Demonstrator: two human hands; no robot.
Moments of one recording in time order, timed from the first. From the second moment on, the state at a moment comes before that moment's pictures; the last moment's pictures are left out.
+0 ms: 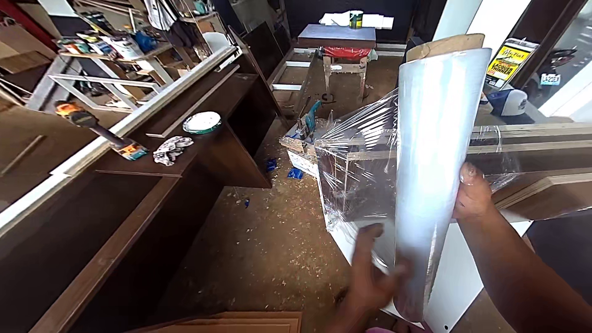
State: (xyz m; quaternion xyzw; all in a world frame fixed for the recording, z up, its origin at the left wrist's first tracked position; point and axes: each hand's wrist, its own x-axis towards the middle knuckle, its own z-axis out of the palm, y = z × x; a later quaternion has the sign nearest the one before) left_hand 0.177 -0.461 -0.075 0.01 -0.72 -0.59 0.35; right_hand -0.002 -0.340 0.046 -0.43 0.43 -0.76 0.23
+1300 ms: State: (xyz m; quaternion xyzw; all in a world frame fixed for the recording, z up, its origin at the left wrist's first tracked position) left_hand 0.066 -0.284 -0.052 0.33 -0.69 -0.40 0.50; right_hand -0.056 -0.351 0.224 -0.66 0.54 -0.49 0.19
